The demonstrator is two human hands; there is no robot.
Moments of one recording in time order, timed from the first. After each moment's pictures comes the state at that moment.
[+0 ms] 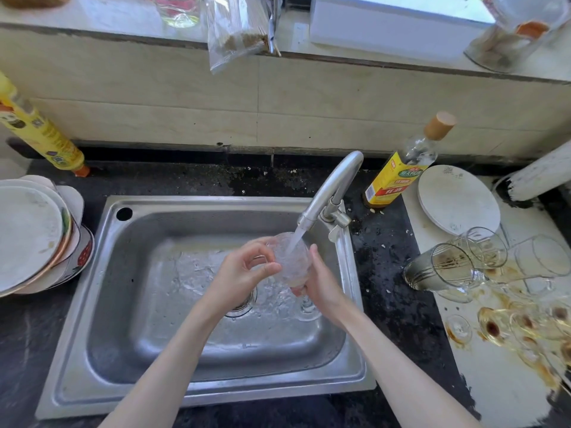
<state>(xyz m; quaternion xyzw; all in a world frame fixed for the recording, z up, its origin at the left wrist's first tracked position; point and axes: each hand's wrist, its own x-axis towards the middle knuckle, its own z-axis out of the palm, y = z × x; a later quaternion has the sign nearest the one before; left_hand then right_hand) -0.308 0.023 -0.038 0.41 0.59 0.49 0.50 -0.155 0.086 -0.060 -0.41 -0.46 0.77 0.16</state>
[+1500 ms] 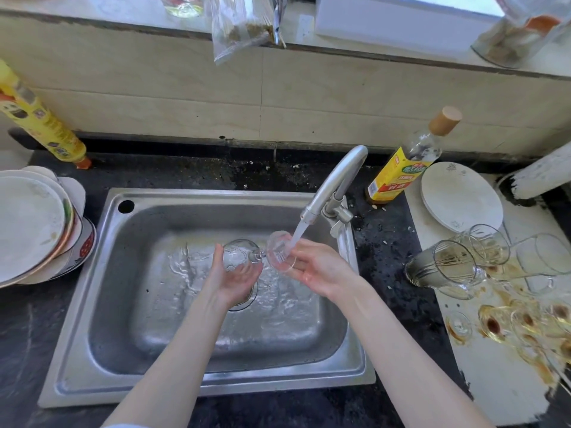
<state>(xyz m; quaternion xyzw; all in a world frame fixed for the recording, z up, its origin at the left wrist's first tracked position) -0.320 0.029 -0.092 -0.37 0.33 0.62 0.61 -0.174 0.098 -0.008 -0.47 -0.27 0.83 0.16</state>
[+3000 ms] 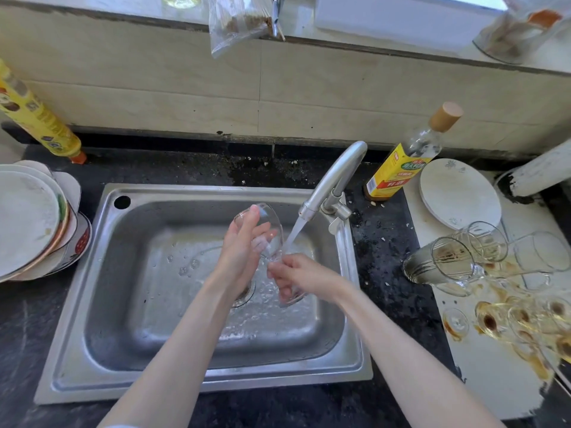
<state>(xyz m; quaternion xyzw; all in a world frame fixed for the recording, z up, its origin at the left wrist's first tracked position) -0.299 0.053 -0.040 0.05 0.53 0.62 0.57 -0.171 0.091 -0.032 -0.39 -0.62 0.68 -0.07</state>
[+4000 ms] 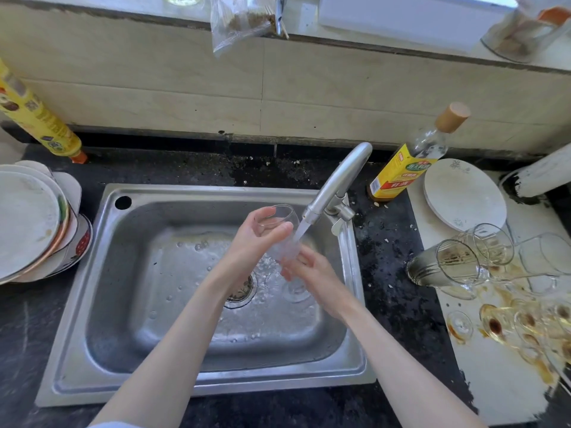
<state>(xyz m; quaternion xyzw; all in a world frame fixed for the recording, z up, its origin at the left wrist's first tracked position) -0.304 0.054 -0.030 0.27 0.61 0.48 0.57 -0.158 0.085 -0.047 -0.42 -0.55 0.70 0.14</state>
